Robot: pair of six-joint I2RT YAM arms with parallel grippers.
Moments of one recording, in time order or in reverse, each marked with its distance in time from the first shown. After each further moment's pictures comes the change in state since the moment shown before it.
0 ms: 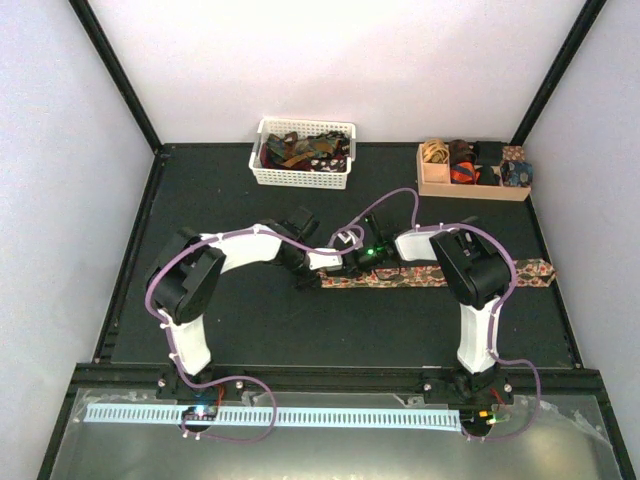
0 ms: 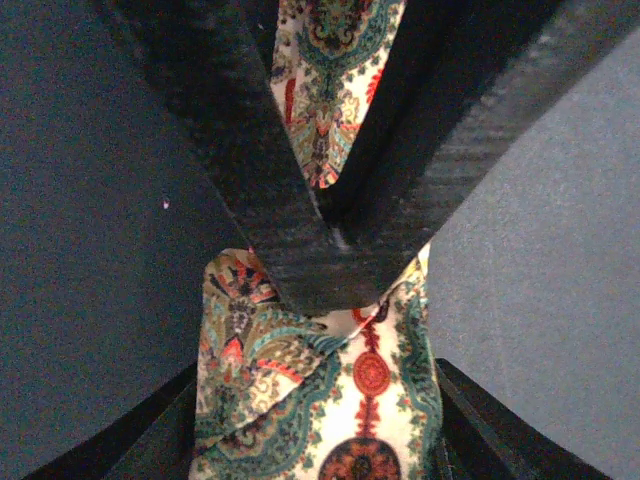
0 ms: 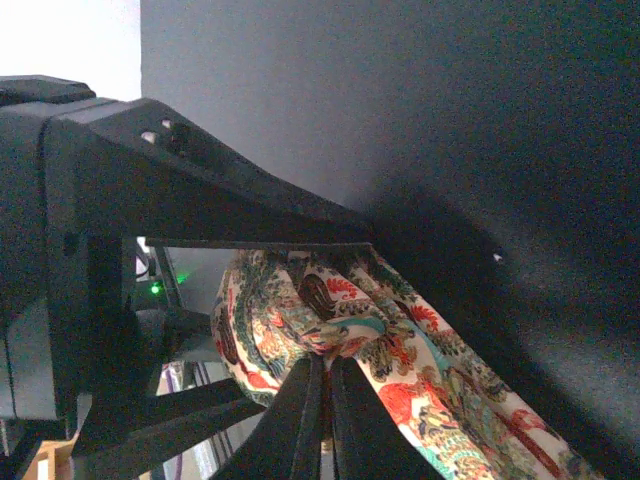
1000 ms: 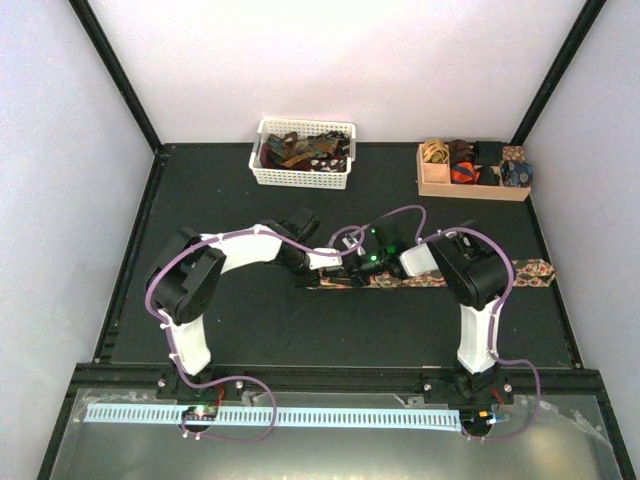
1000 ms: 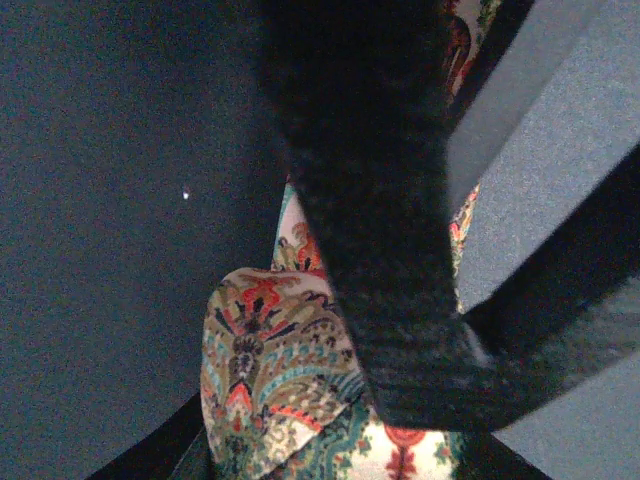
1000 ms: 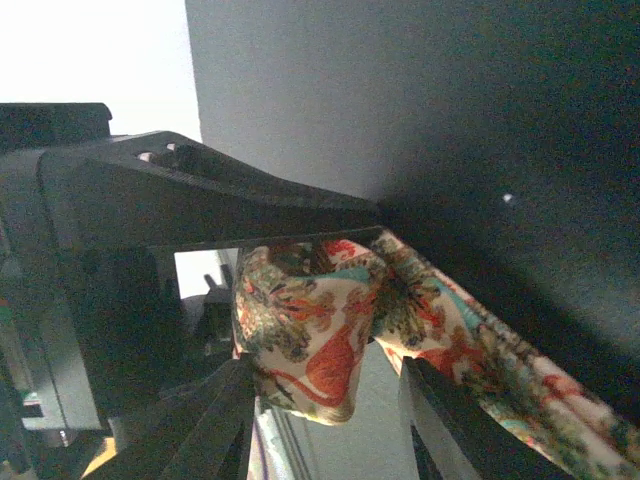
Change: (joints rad) left arm -0.007 0.000 -0.001 0.008 -0.049 0.000; right arm 0.004 -0.006 -0.166 0.367 -0.059 0.360
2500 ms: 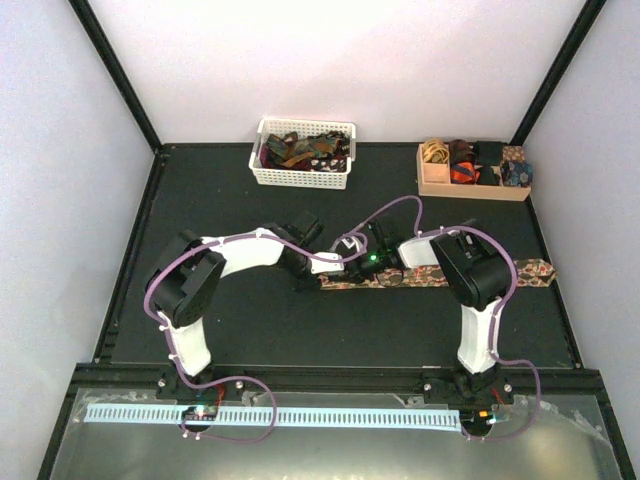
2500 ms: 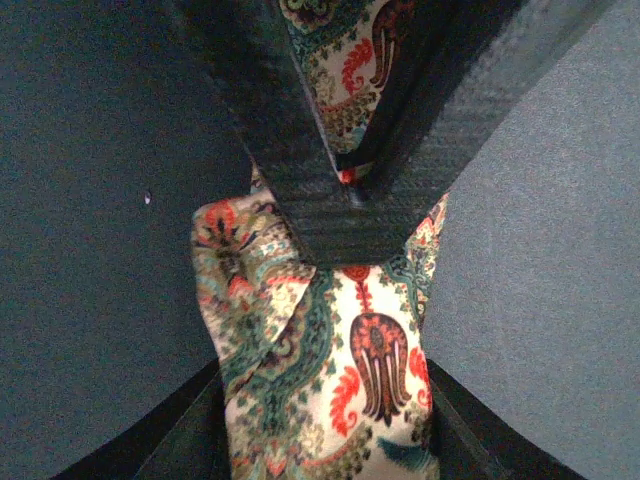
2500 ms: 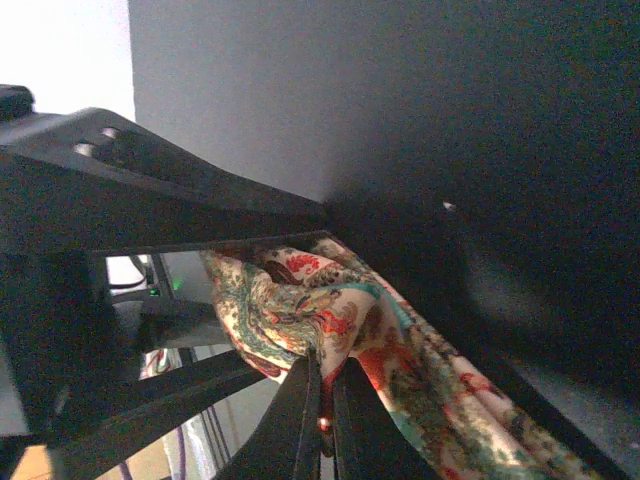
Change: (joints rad) left arm -0.033 -0.016 -0.017 0.000 -0.038 0.010; right arm -0.003 0.000 0.071 -0.249 0.076 -0.280
